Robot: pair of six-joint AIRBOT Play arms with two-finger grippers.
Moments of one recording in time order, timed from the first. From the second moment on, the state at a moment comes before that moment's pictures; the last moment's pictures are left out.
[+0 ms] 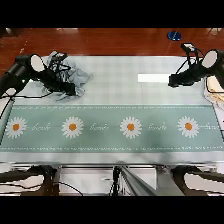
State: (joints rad) left arm -0.15 -1.47 1.29 1.41 -1.18 -1.39; right arm -0.02 -1.43 1.33 -1.49 1.12 1.42
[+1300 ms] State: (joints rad) left arm -0.15 -1.47 1.29 1.40 -1.20 -1.39; right arm -0.02 -1.43 1.33 -1.49 1.11 1.42
